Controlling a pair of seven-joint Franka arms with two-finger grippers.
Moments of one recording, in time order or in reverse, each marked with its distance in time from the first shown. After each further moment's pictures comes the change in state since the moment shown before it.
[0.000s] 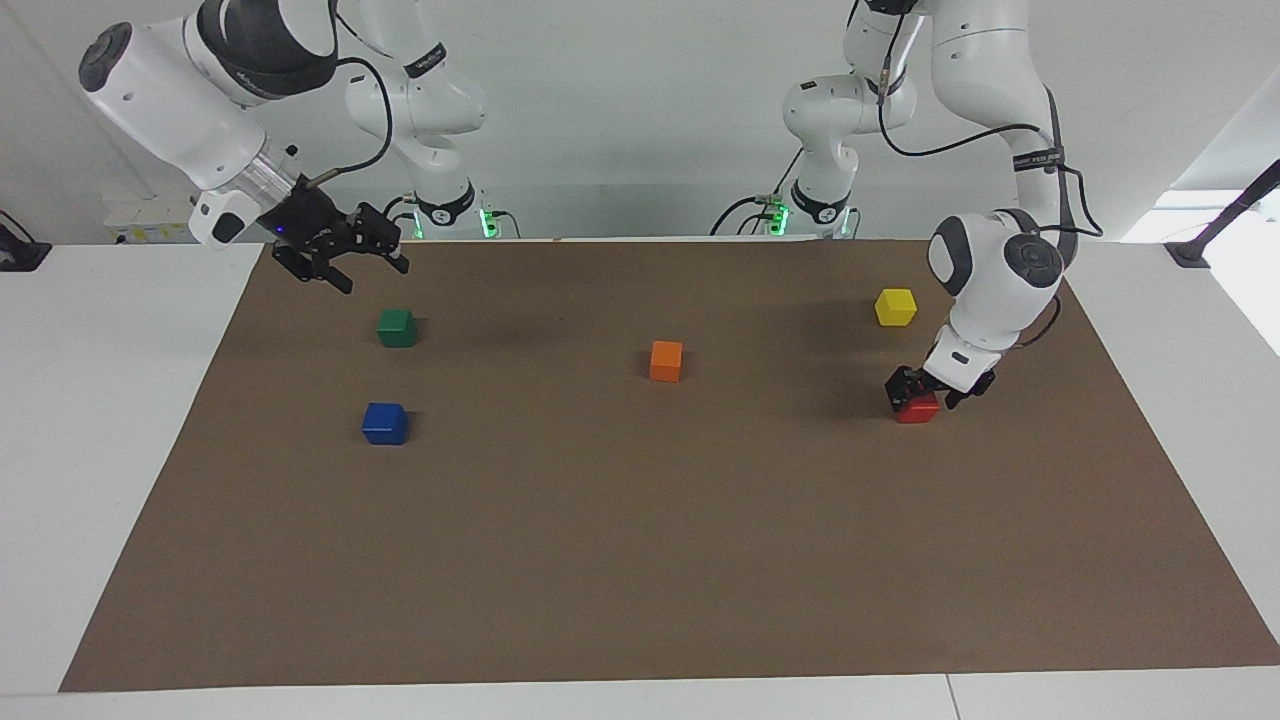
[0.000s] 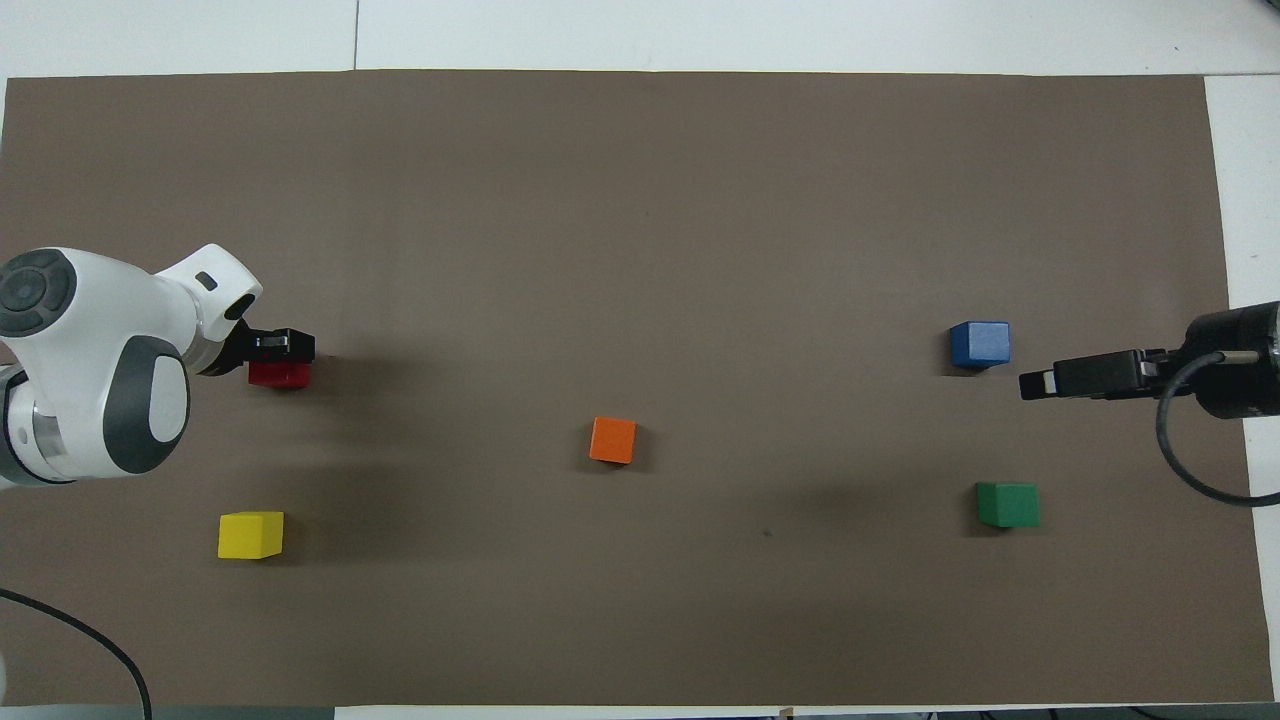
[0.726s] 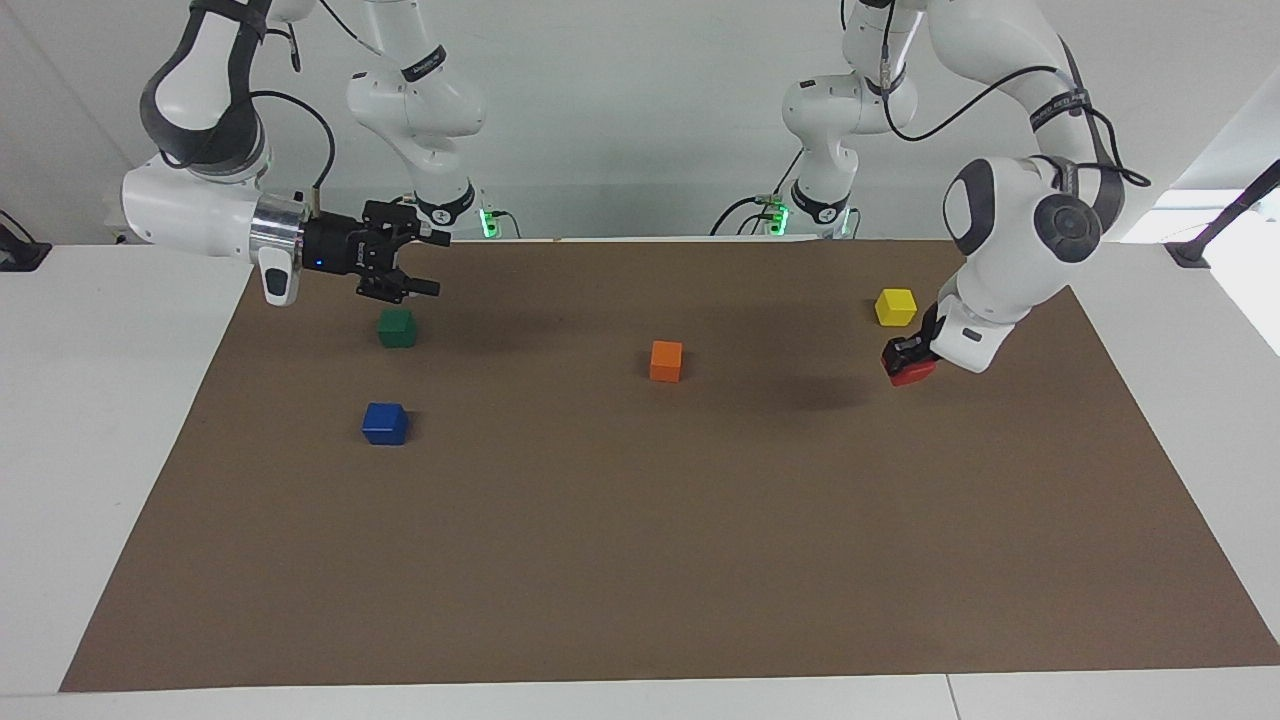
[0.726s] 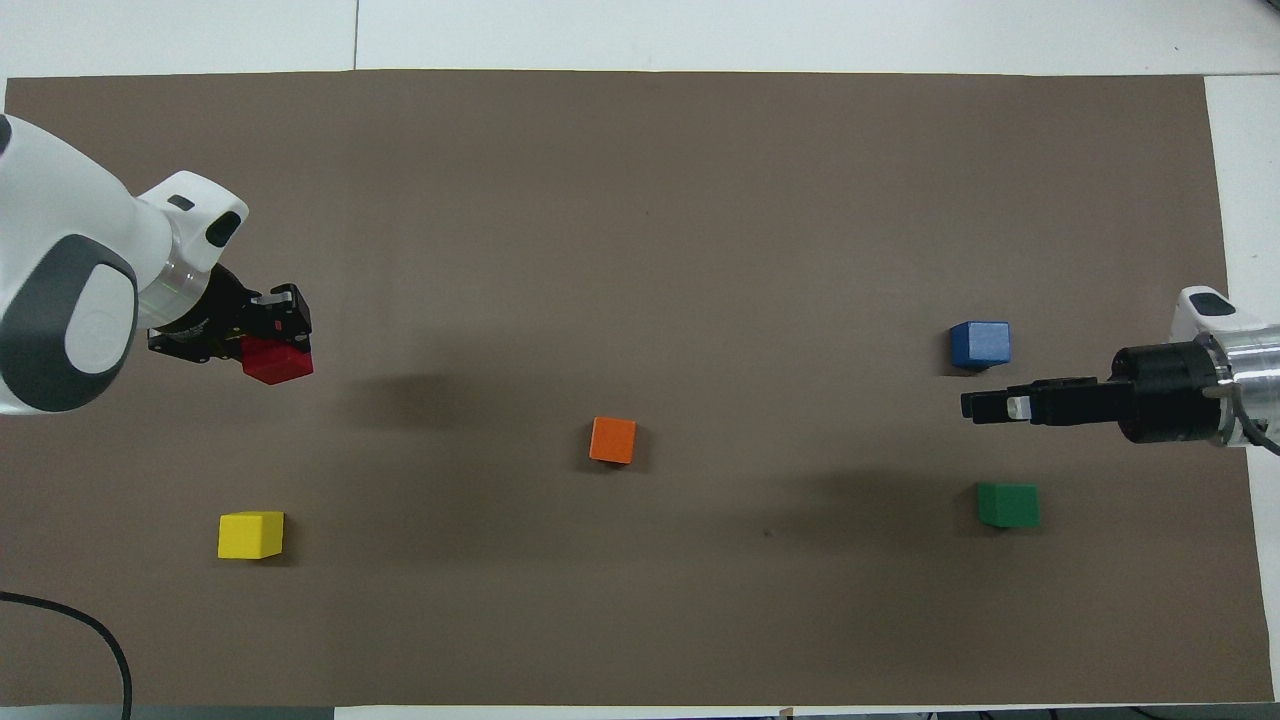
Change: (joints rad) left arm -0.080 -0.041 -0.033 0.385 -0.106 -0.617 -0.405; right arm -0.101 0.068 0.001 -0.197 0.668 -0.213 -0.400
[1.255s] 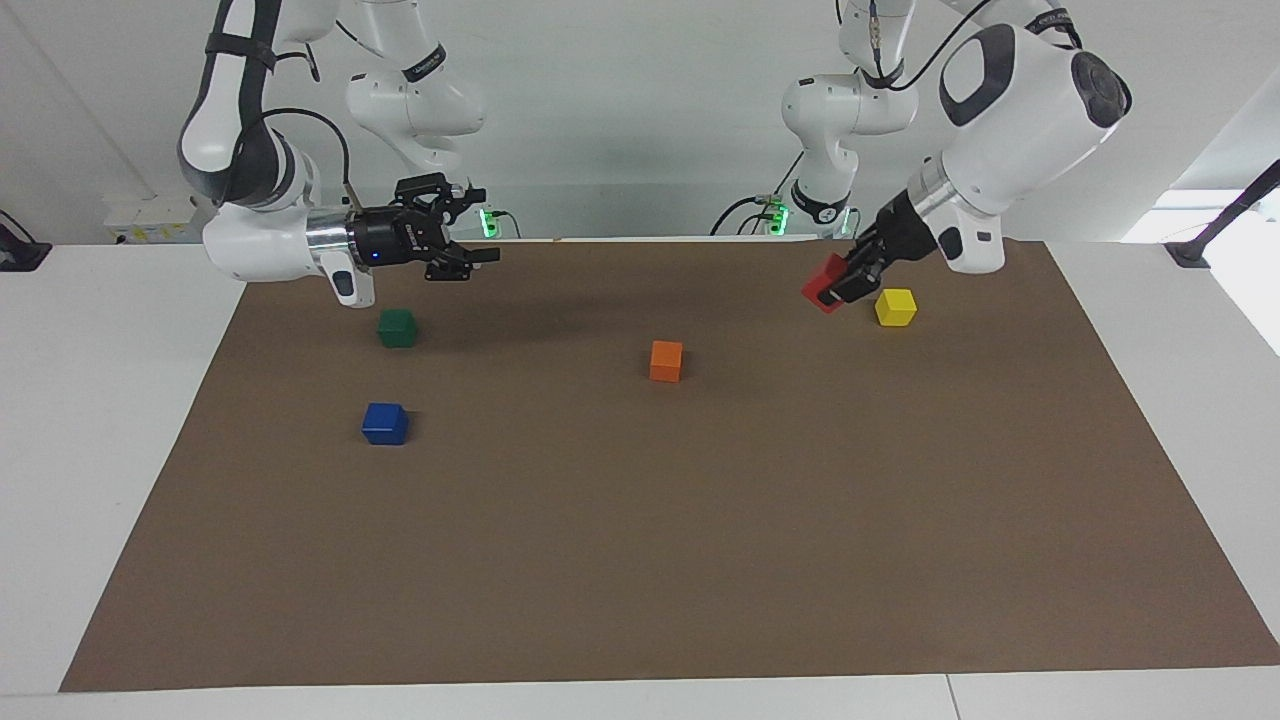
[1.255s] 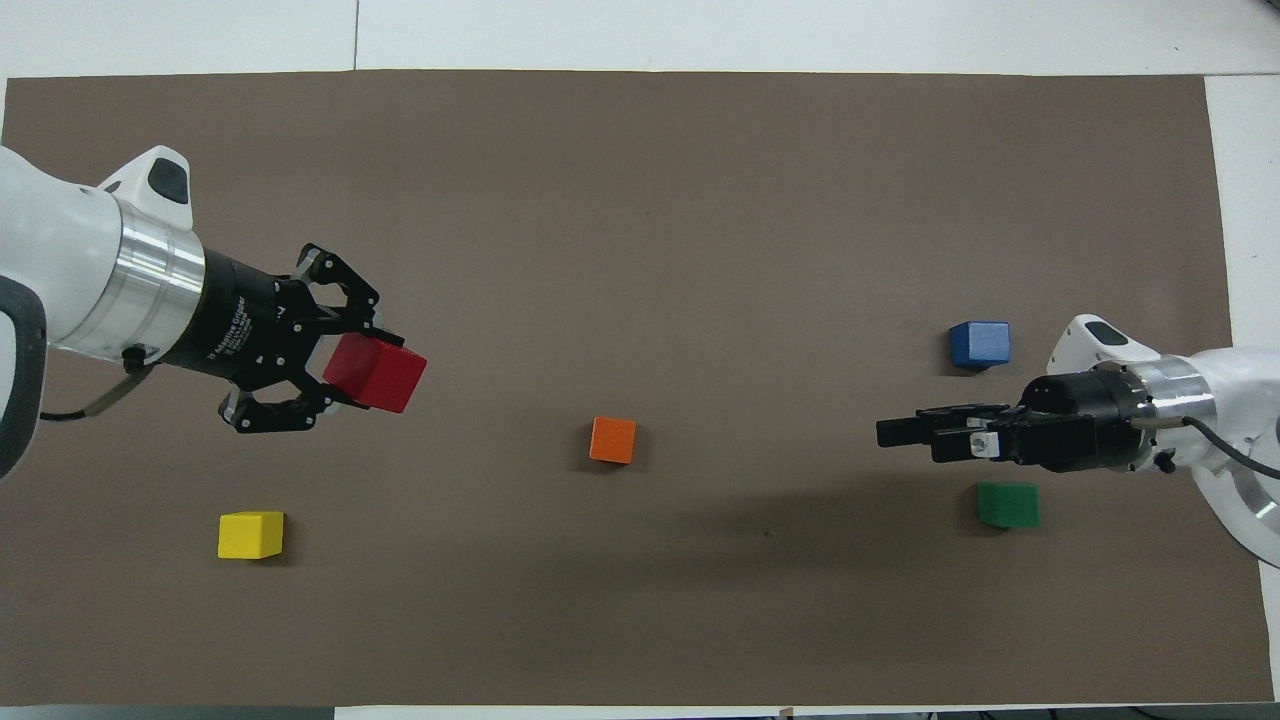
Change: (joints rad) left arm -0.097 -0.186 -0.033 0.045 -0.372 -0.114 -0.869; right arm 0.086 0.011 0.005 -0.116 0.343 -0.159 -0.119
